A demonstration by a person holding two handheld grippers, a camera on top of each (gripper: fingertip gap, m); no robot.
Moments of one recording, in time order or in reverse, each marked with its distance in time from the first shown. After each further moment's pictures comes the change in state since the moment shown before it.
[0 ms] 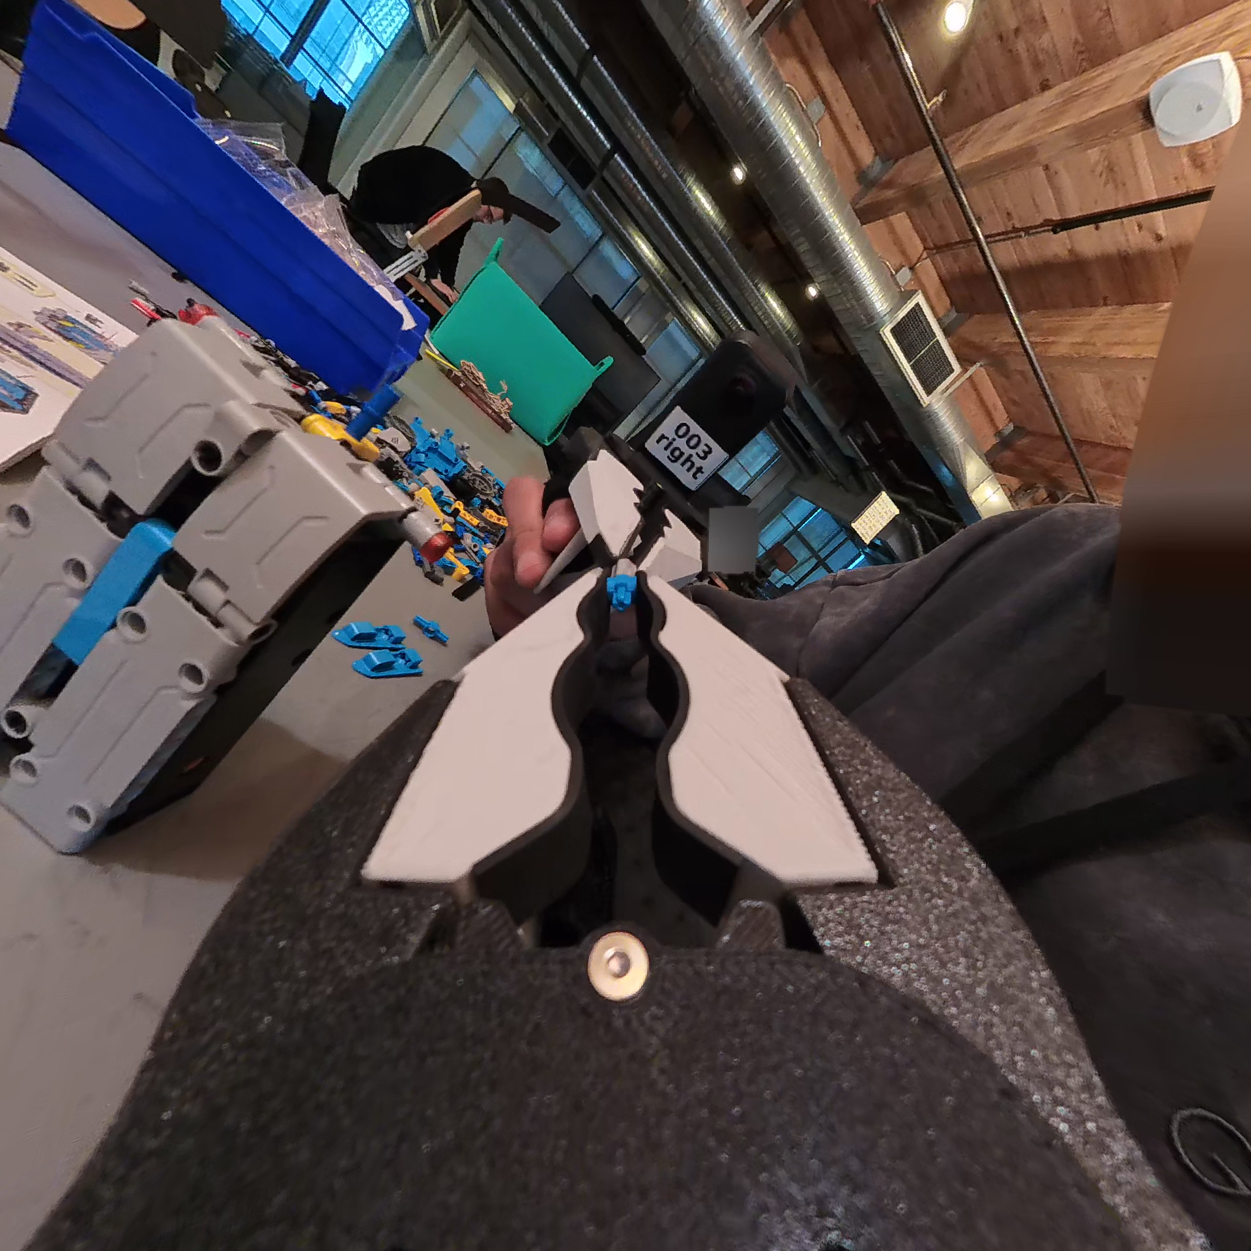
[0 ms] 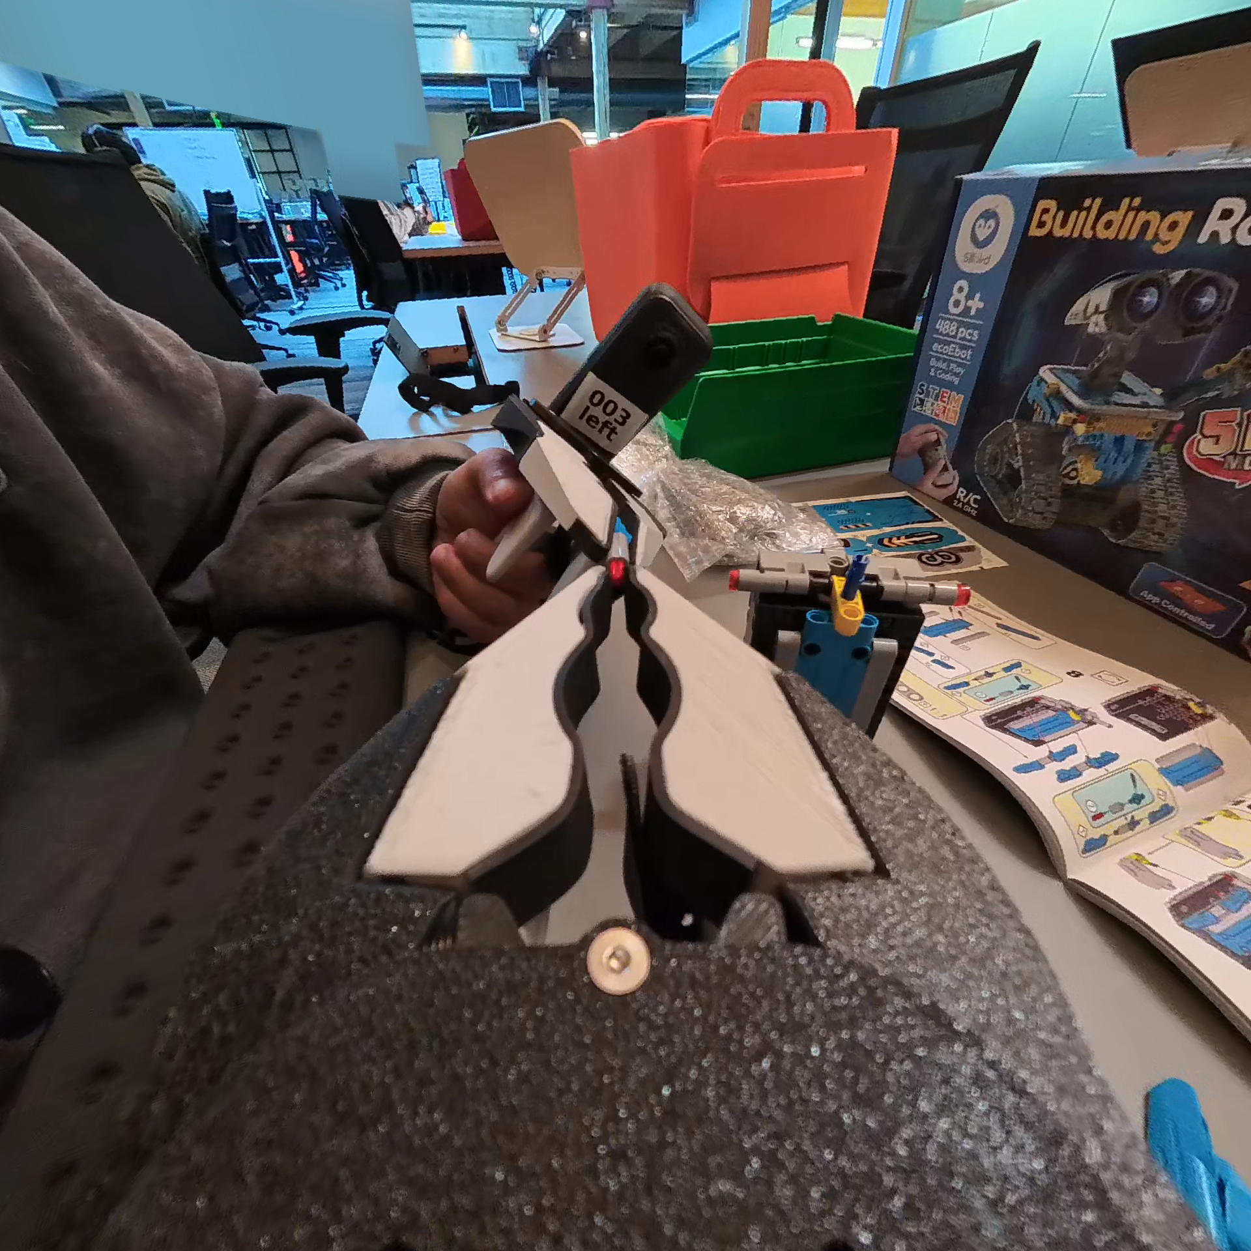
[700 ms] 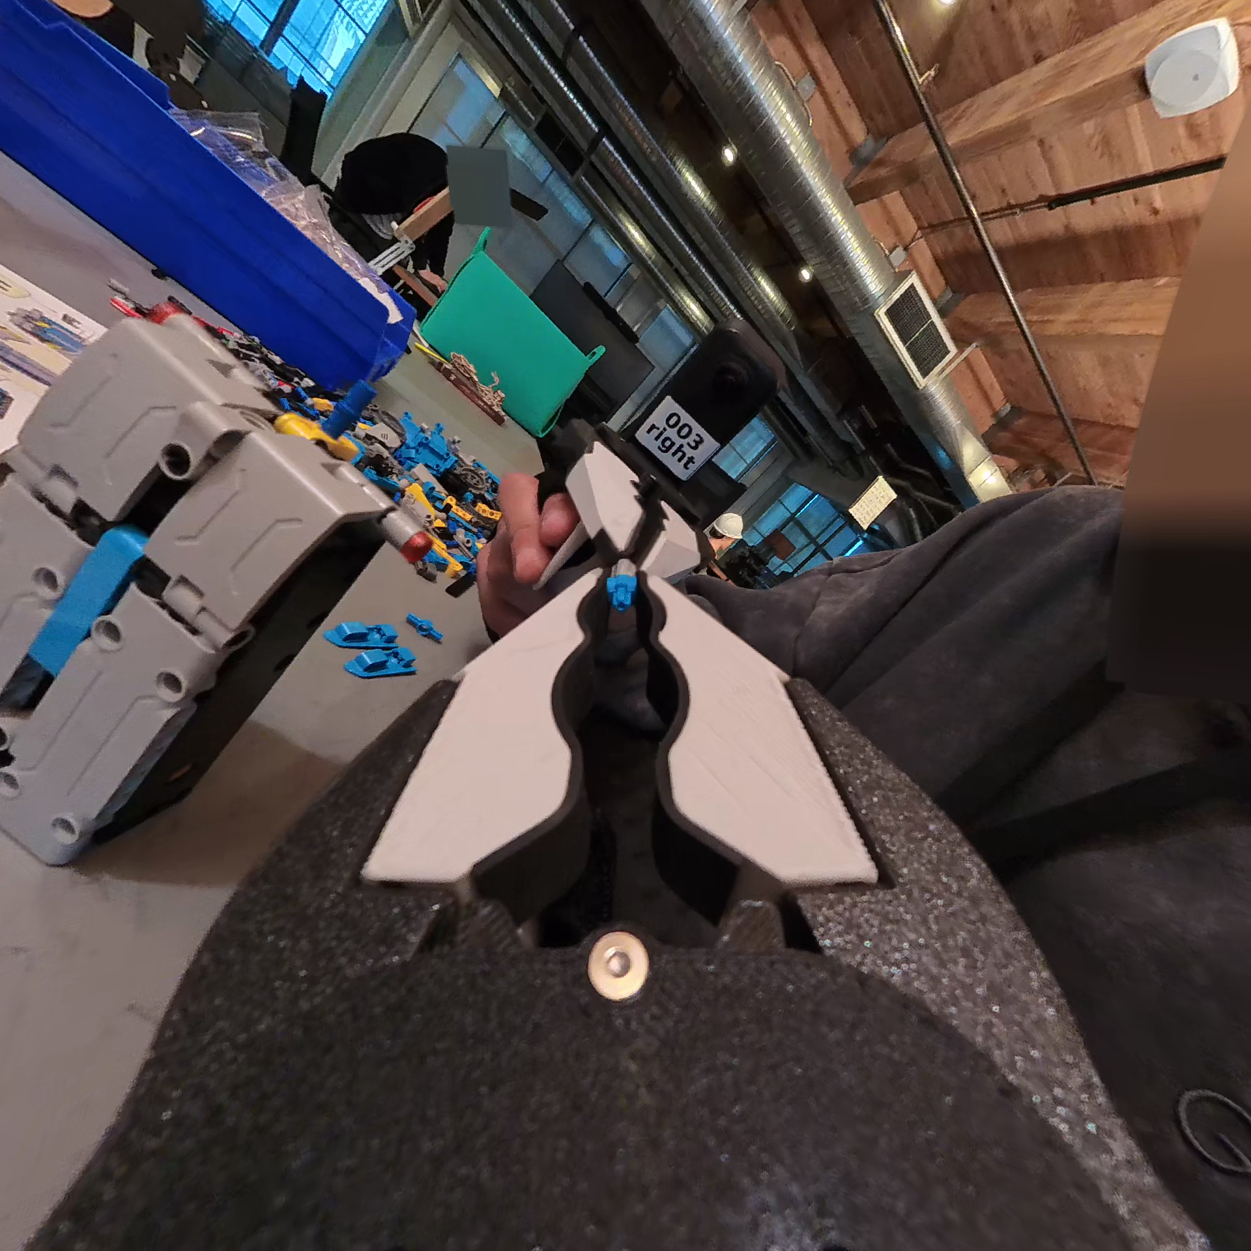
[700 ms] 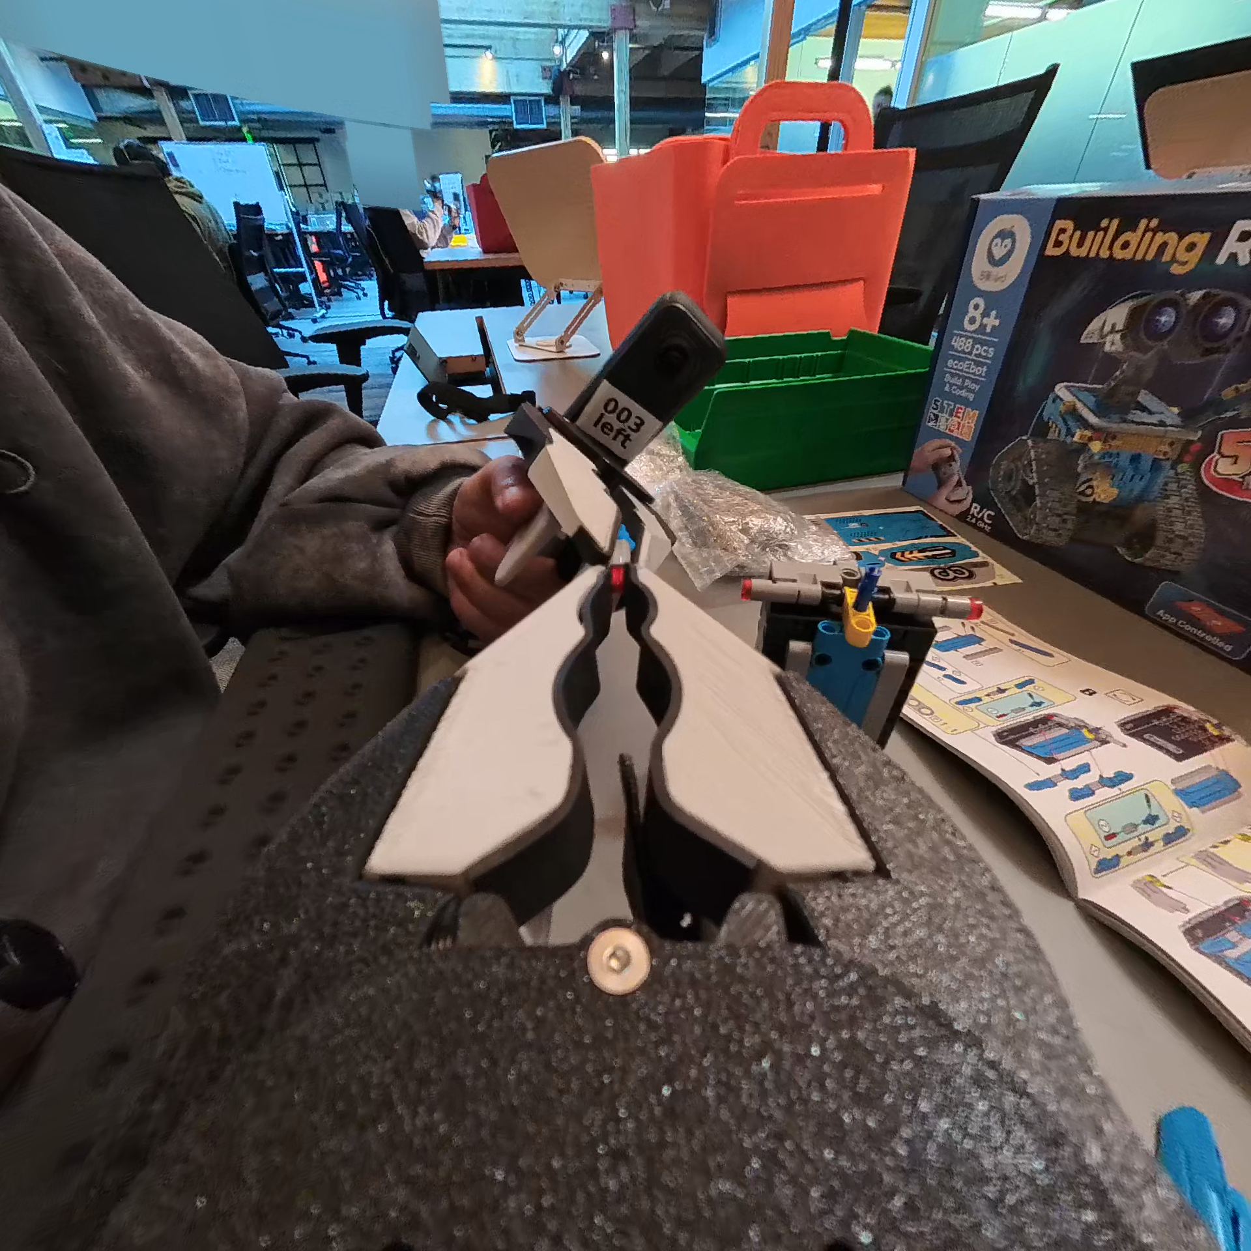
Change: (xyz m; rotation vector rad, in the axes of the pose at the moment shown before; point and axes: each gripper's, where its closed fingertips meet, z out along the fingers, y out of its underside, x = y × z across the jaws) left arm 0.004 0.002 0.001 -0.017 0.013 0.019; right arm -0.004 -0.003 -0.001 0.017 -0.026 -0.010
